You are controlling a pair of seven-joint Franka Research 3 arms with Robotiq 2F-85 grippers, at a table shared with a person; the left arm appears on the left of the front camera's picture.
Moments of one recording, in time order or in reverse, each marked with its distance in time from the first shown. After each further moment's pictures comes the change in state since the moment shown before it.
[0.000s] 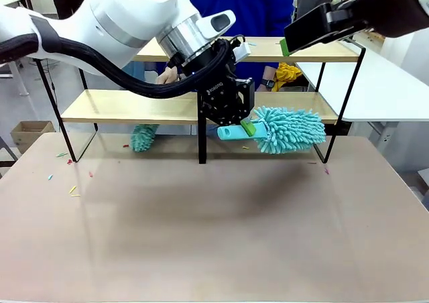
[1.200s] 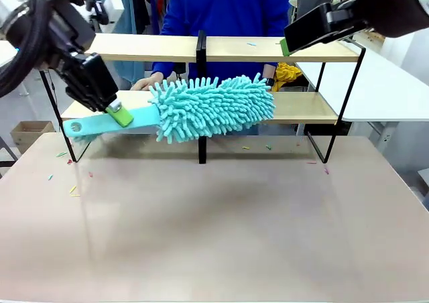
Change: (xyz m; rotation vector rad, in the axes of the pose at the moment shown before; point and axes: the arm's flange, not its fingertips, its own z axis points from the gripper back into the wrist) left arm -0.188 0.057 0.153 0.045 -0.137 -0.225; right arm 0.000 0.000 0.000 0.000 0.000 0.000
